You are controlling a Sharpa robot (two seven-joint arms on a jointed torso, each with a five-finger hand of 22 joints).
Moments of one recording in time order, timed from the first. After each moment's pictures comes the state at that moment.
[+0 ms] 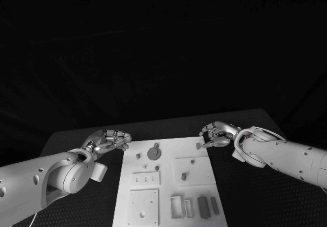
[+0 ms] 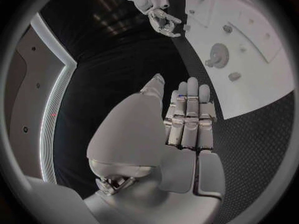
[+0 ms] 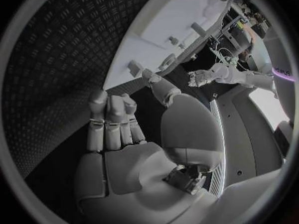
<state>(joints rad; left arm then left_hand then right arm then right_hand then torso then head) 1.34 -0.84 -0.24 1.44 -0.09 -0.29 0.31 1.52 -0.11 0.12 0.29 0.11 0.83 0.17 0.30 0.49 1.19 0.12 0.08 0.13 1.04 0.08 0.39 0.62 0.05 0.81 -0.02 0.45 1.31 1.23 -0.84 -0.08 1.15 -1.17 -0.27 0.16 1.08 -0.24 0.57 -0.26 0.16 0.81 0.14 0.27 0.45 1.02 0.02 1.16 1.19 1.25 -0.07 1.16 1.17 0.21 1.12 -0.04 1.06 1.31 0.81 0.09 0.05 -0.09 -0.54</state>
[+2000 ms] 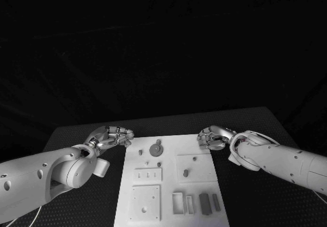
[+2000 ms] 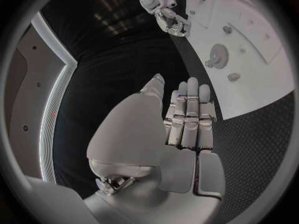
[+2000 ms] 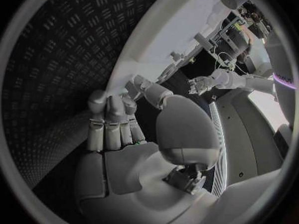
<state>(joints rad) 1.34 -0.84 -0.24 1.43 -0.09 -0.29 0.31 1.52 -0.11 0.12 0.29 0.11 0.83 0.17 0.30 0.50 1.19 0.12 0.08 0.13 1.04 0.08 0.39 0.62 0.05 0.81 -0.02 0.45 1.31 1.18 -0.77 -0.08 1.10 -1.18 -0.28 0.18 1.11 -0.15 0.66 -0.23 0.05 0.82 0.13 0.35 0.47 1.01 0.03 1.17 1.17 1.25 -0.10 1.16 1.19 0.21 1.12 -0.04 1.06 1.31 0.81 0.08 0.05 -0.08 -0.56</state>
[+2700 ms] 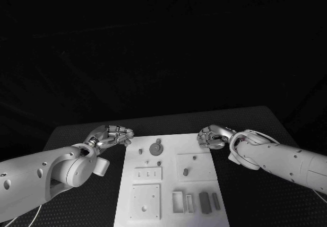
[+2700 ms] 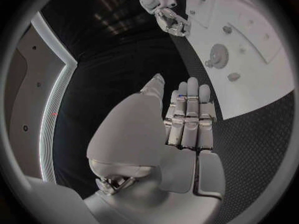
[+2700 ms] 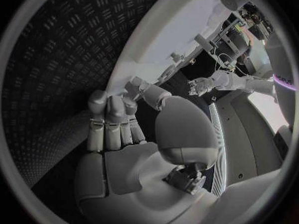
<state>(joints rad) 1.34 -0.84 -0.24 1.43 -0.09 -0.29 0.31 1.52 -0.11 0.12 0.29 0.11 0.83 0.17 0.30 0.49 1.19 0.12 0.08 0.13 1.04 0.08 0.39 0.62 0.05 0.81 -0.02 0.45 1.31 1.18 -0.77 -0.07 1.10 -1.19 -0.27 0.18 1.11 -0.12 0.68 -0.24 0.05 0.83 0.12 0.38 0.50 1.02 0.02 1.18 1.17 1.26 -0.11 1.16 1.19 0.21 1.13 -0.05 1.07 1.31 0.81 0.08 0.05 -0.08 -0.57</state>
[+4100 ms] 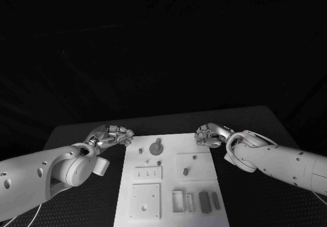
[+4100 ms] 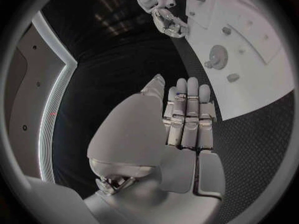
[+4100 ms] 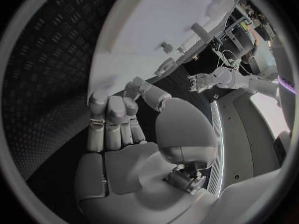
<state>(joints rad) 1.34 -0.84 -0.24 1.43 -0.10 -0.27 0.30 1.51 -0.09 0.12 0.29 0.11 0.92 0.13 0.32 0.51 1.28 0.08 0.11 0.16 1.05 0.07 0.38 0.64 0.05 0.81 -0.02 0.45 1.31 1.19 -0.81 -0.08 1.23 -1.21 -0.38 0.06 1.08 -0.07 0.66 -0.29 0.05 0.84 0.10 0.43 0.57 1.04 0.00 1.19 1.17 1.27 -0.13 1.16 1.19 0.21 1.14 -0.05 1.07 1.31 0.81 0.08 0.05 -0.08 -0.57</state>
